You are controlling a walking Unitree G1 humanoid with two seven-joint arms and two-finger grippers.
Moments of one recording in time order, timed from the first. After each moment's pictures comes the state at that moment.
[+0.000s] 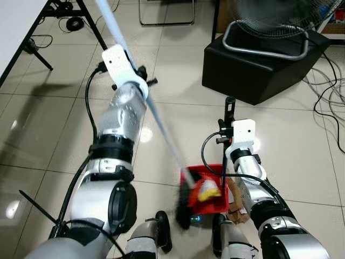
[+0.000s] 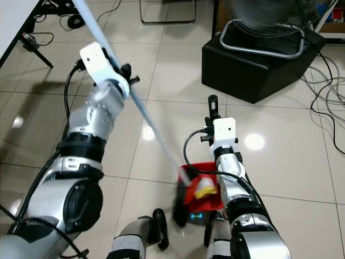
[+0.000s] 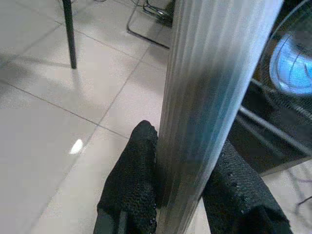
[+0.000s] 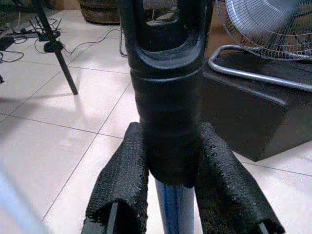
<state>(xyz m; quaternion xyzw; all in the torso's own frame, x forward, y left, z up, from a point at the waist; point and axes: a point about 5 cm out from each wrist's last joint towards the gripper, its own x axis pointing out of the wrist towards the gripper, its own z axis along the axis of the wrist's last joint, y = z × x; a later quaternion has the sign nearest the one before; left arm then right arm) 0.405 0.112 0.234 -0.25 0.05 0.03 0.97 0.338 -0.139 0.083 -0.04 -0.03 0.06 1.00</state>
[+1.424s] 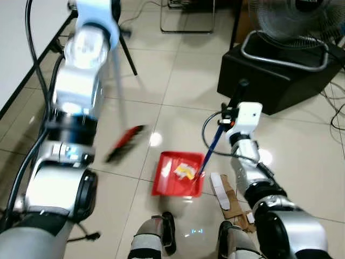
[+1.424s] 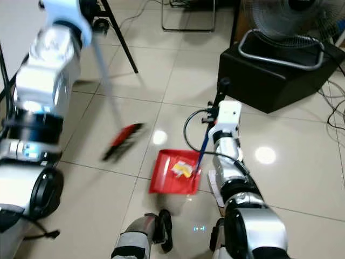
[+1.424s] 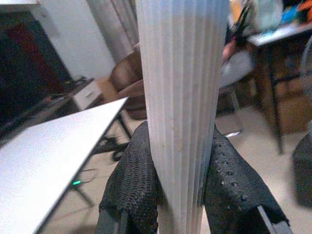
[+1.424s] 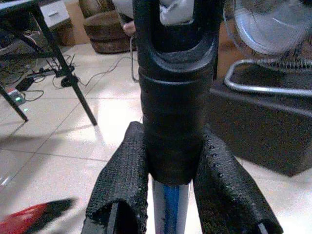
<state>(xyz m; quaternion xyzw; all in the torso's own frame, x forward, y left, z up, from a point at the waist) 0.389 0.157 0.328 0.14 -0.16 0.02 0.98 0.366 -0.142 0.117 0.03 -0.05 0.01 1.00</state>
